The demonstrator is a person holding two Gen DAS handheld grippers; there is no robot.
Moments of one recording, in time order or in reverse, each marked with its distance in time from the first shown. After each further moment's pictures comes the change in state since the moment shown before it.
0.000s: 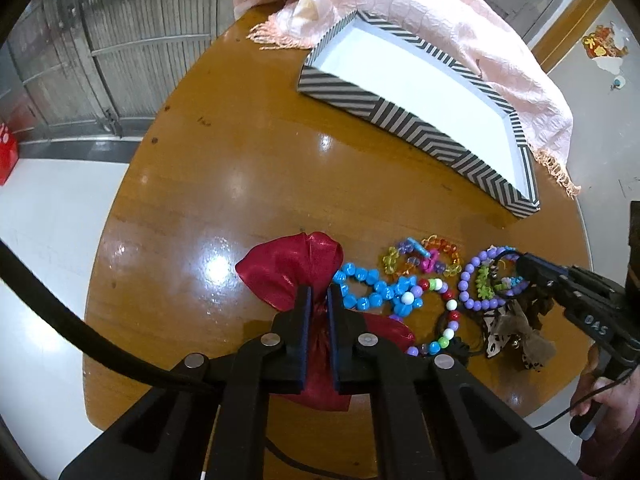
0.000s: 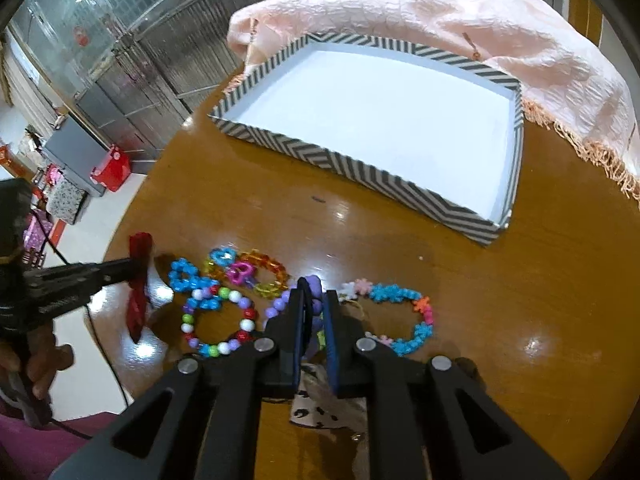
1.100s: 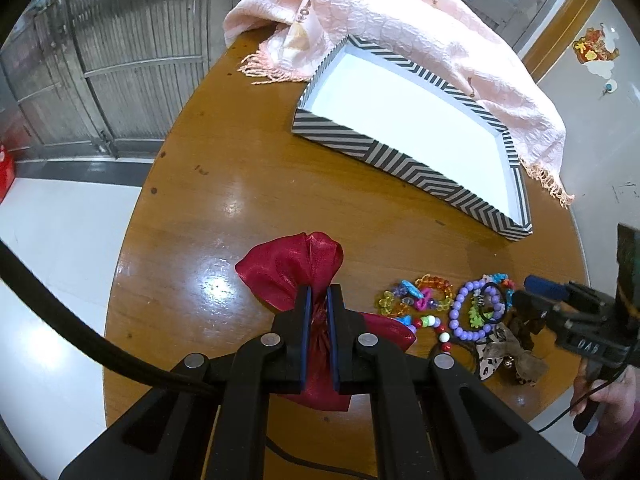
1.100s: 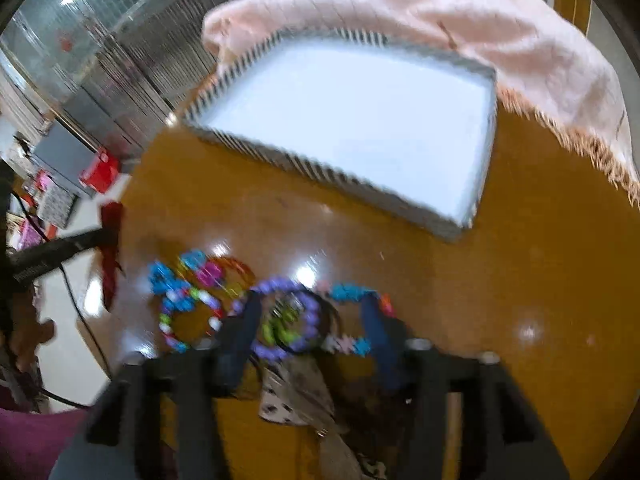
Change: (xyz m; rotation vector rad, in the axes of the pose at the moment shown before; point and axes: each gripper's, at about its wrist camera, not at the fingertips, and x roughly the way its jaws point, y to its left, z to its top) left arm -0.009 0.005 0.029 0.028 -0.033 -0.017; right arm -0.005 -0.027 -0.002 0.038 0.044 -0.027
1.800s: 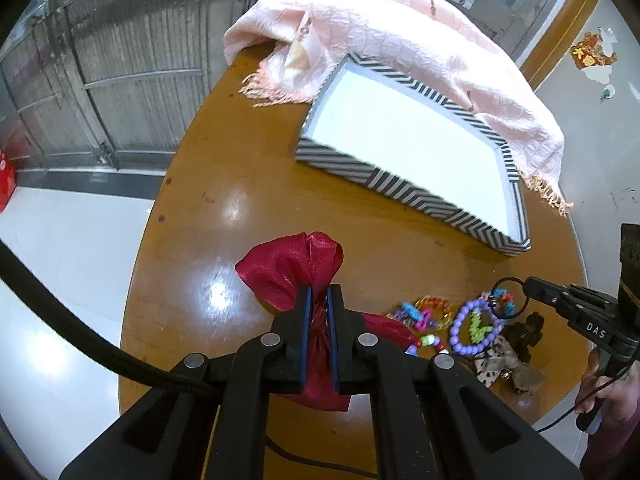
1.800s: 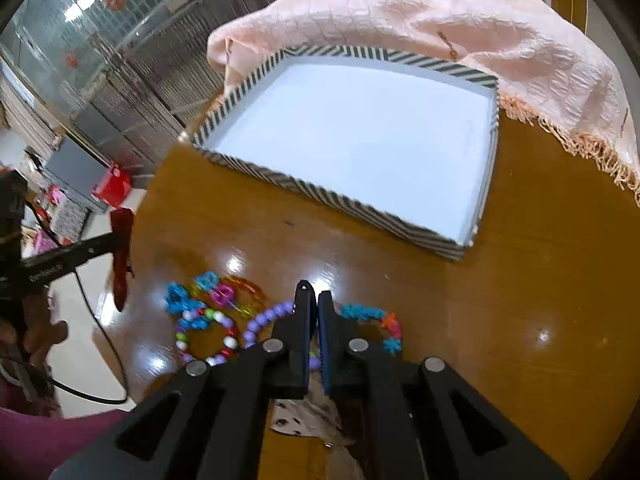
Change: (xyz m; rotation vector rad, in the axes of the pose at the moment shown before) left arm -0.011 0.000 0.020 0.027 -0.037 -0.002; right arm -0.014 -0.006 0.014 0.032 -0.066 0.081
